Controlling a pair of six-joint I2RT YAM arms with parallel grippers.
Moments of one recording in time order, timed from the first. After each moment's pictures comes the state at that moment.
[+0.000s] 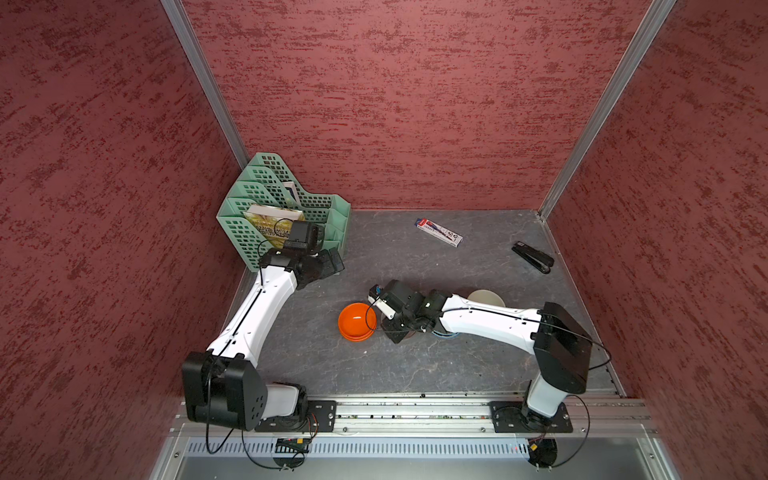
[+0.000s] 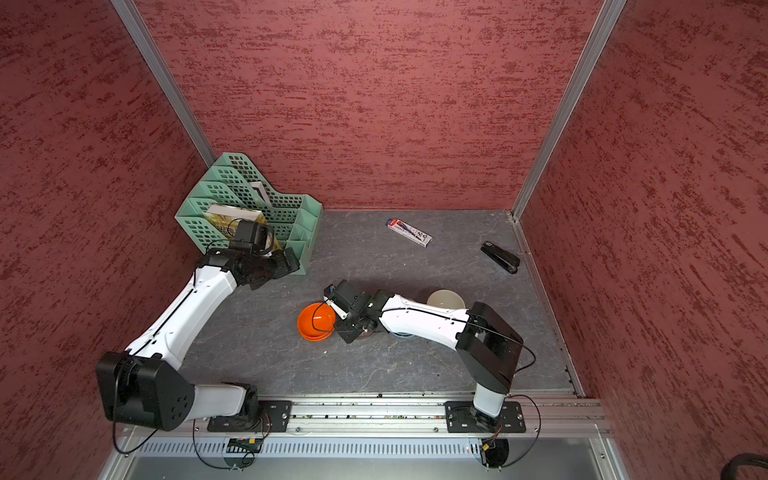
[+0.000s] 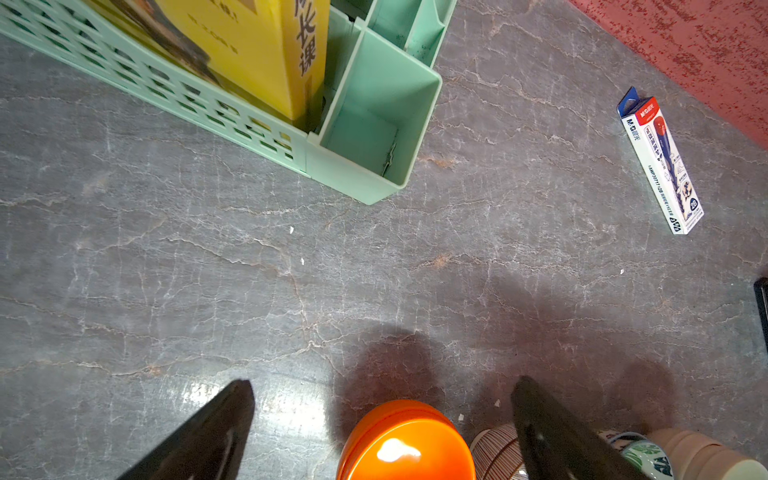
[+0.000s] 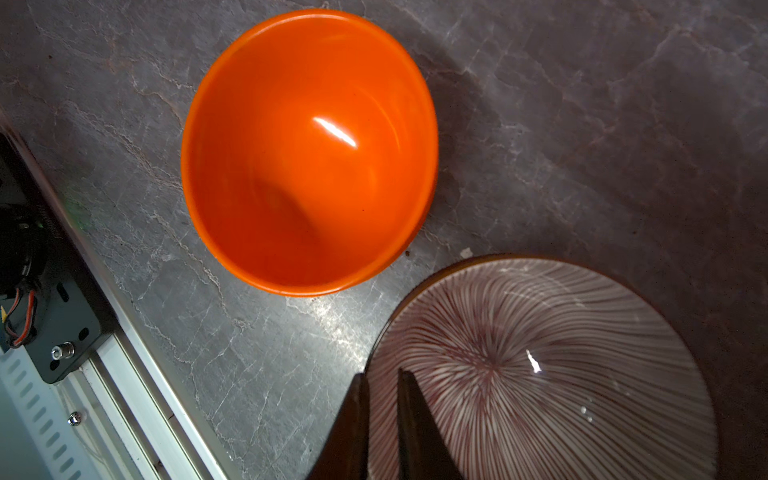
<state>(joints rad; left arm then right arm) -0.14 1.35 1.21 -0.87 0.01 -0.55 1.04 1.75 1.26 -0.55 -0.08 0.23</state>
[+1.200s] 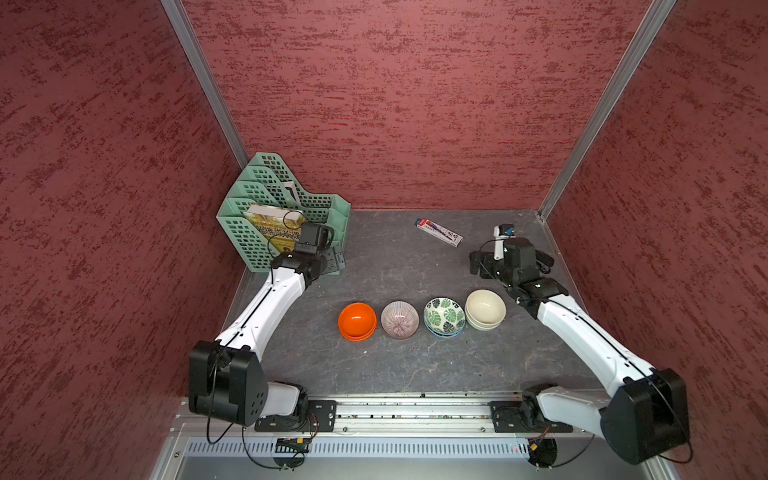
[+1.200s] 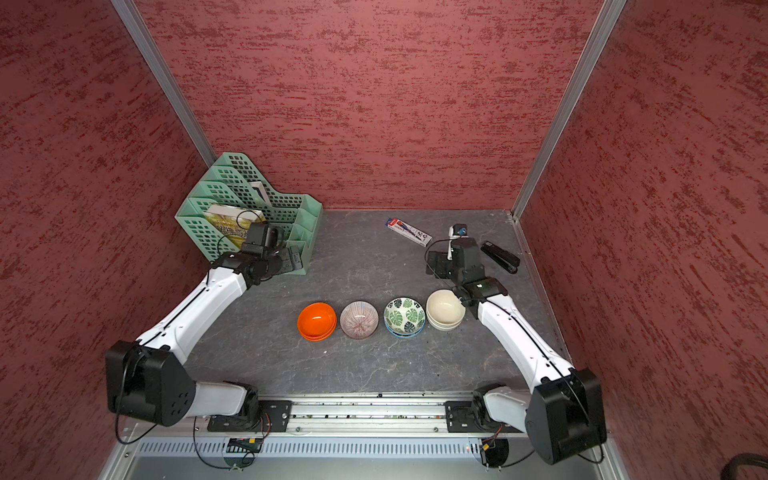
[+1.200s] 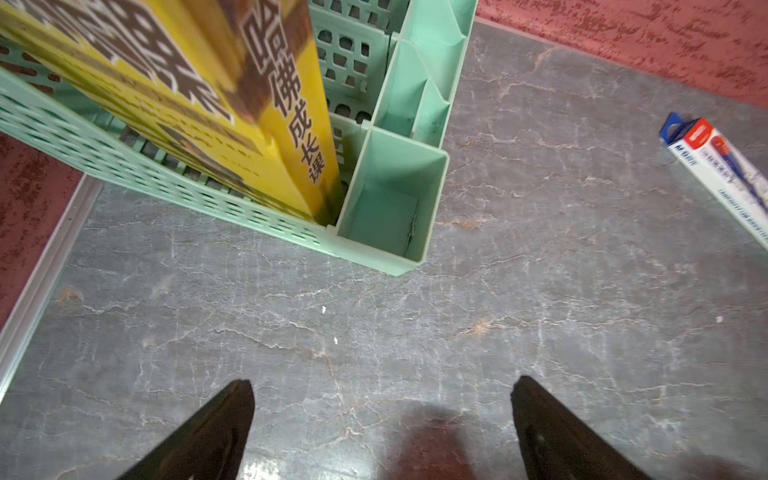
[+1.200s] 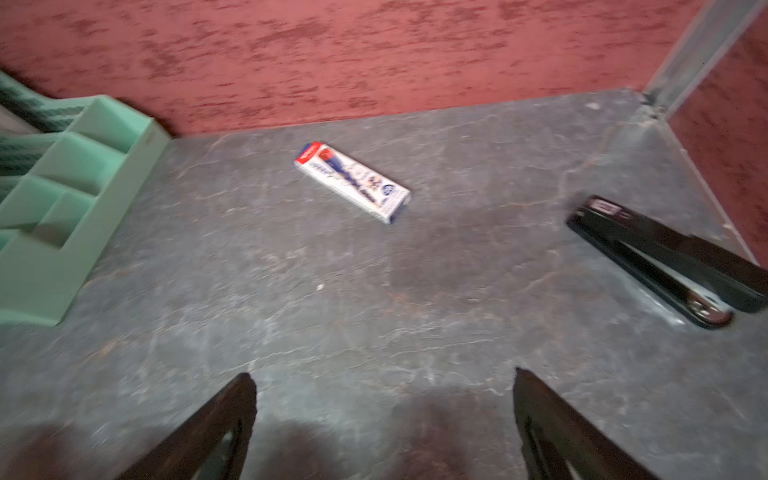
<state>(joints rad) -0.19 1.37 1.09 -0.62 -0.22 -0.39 0.22 1.20 0.85 -0.20 0.11 0.26</state>
